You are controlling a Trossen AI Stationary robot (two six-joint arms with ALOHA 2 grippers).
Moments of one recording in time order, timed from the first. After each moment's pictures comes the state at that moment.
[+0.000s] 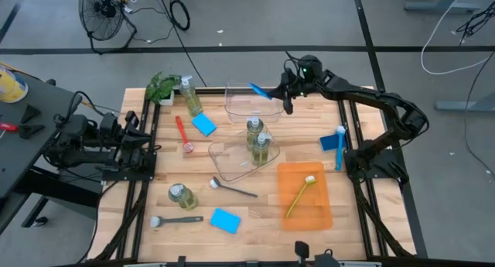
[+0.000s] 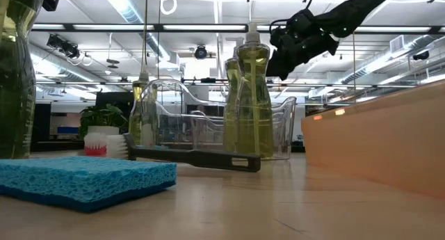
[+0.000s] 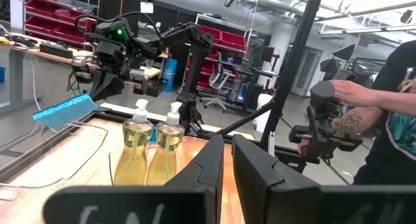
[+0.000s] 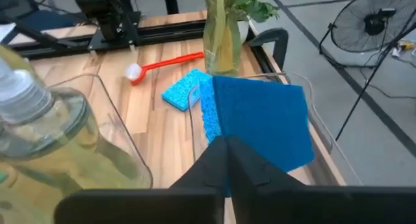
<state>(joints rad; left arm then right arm) -0.04 0.01 0.68 -0.57 -0.03 -0.26 -0.73 1.50 1.04 -0.07 -0.59 -0.25</state>
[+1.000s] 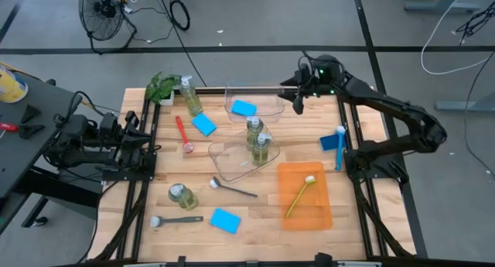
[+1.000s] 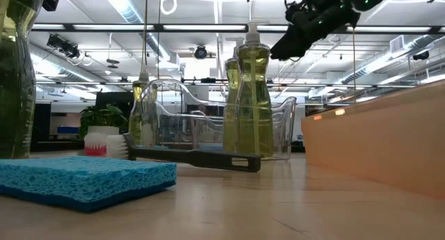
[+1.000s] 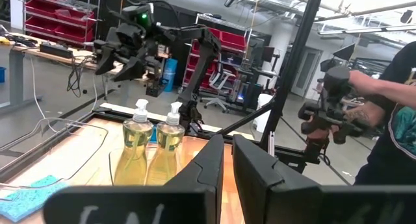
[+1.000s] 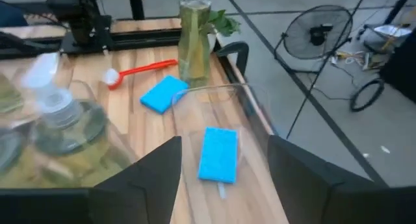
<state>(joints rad) -0.04 0.01 0.68 -0.57 -0.03 -0.26 -0.69 1.26 1.04 -0.26 -0.38 -0.27</state>
